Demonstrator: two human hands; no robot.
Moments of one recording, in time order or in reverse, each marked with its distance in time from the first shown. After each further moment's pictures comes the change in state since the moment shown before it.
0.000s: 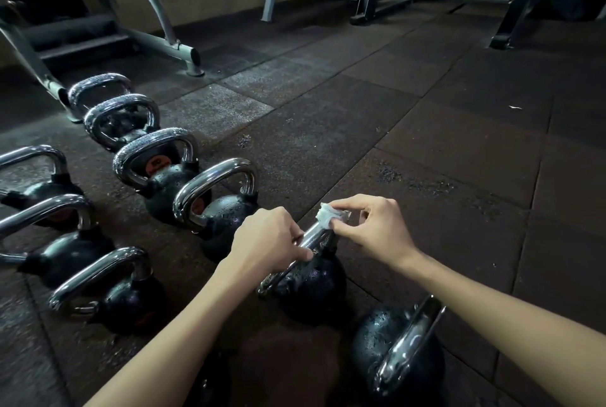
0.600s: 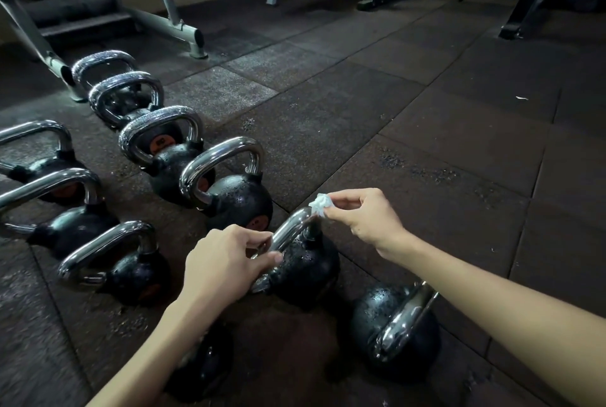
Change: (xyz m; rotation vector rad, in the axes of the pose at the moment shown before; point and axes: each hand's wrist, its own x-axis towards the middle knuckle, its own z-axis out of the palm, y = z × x) left_hand -0.075 -0.053 0.012 -0.078 0.164 -0.137; right_hand -0.007 0.004 0.026 0.313 -0.153 0.379
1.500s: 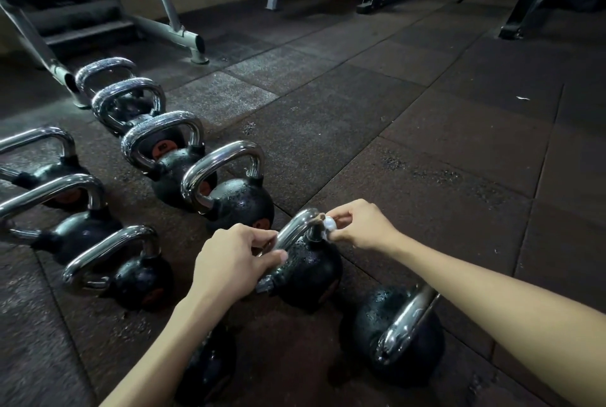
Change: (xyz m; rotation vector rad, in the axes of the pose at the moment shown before) left_hand 0.006 0.005 0.002 -0.100 -0.039 0.020; right_hand 0.015 0.015 -0.004 -0.424 -0.211 0.003
